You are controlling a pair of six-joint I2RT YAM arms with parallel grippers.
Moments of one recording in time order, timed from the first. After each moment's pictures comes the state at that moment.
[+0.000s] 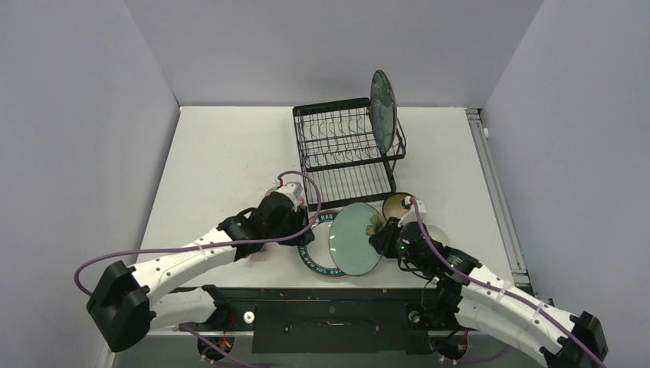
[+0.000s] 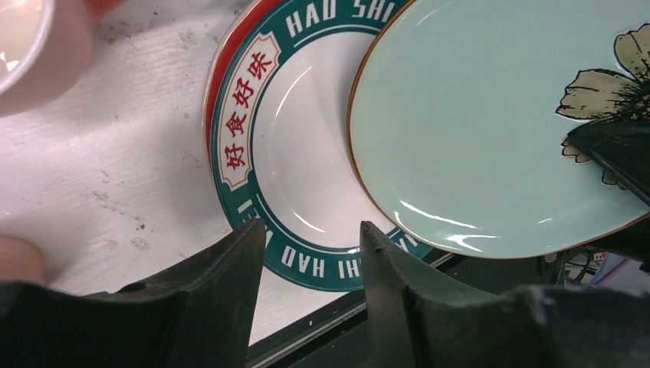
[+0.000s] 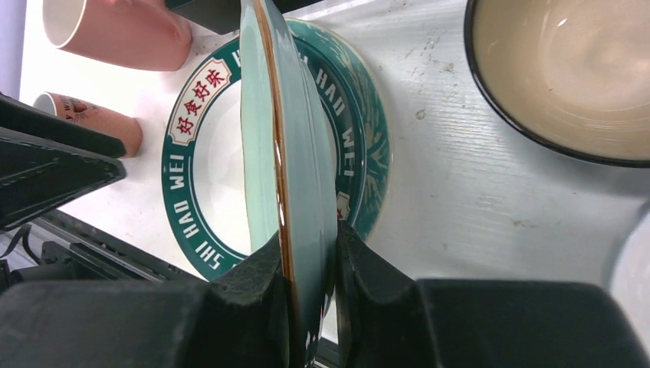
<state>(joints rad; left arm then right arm) -0.82 1.15 0.69 -0.34 -0.01 -0.69 0.83 0.71 0.39 -0.27 0.18 0.81</state>
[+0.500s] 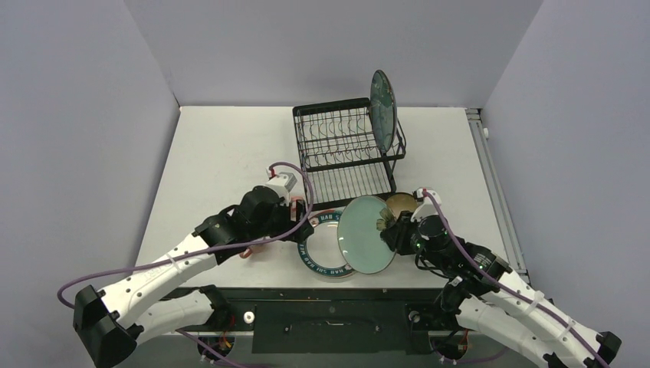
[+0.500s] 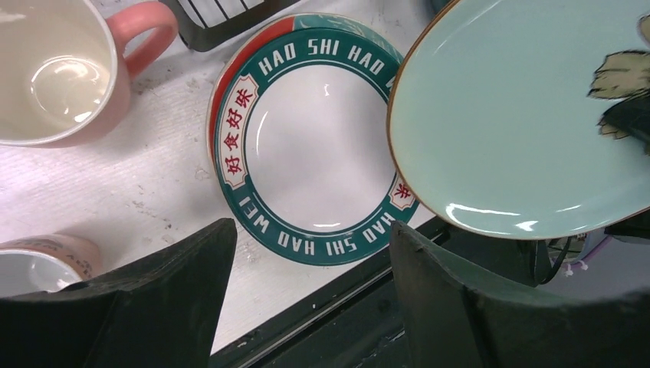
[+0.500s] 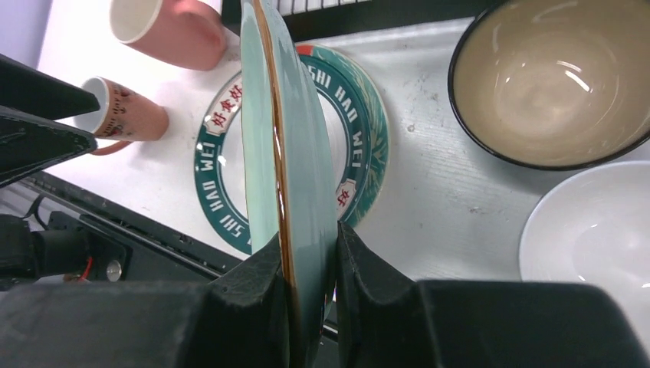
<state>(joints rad) -0.82 0.99 0.81 -0.49 -0.02 -0.58 0.83 0.59 0.62 -0.60 0.20 0.69</state>
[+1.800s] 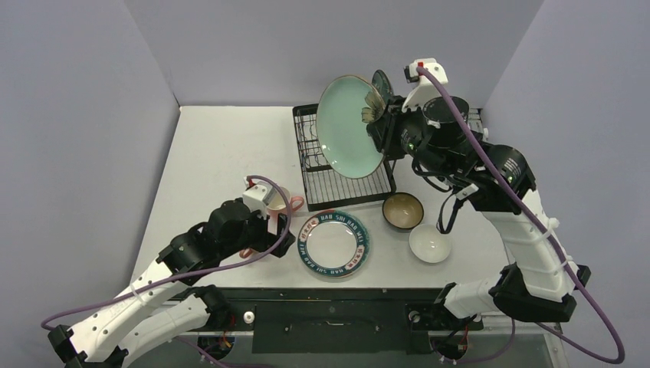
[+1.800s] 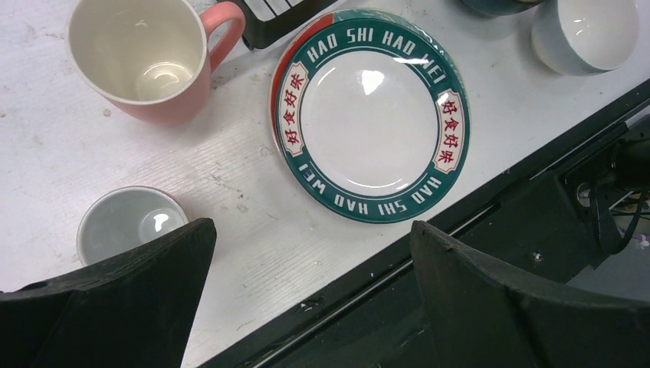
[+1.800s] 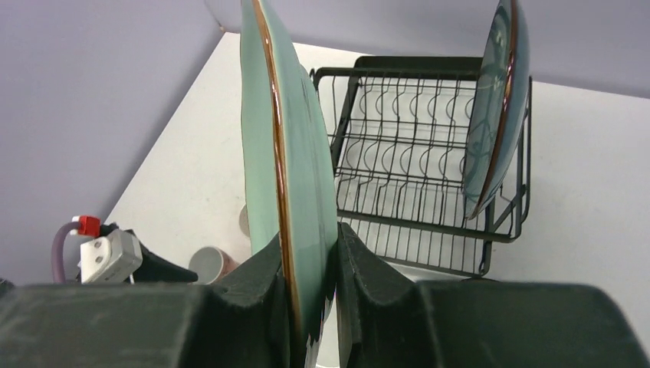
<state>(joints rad) -0.81 0.71 0.79 -0.68 -0.09 -0.40 0.86 1.32 2.01 -0.98 0.33 0.36</state>
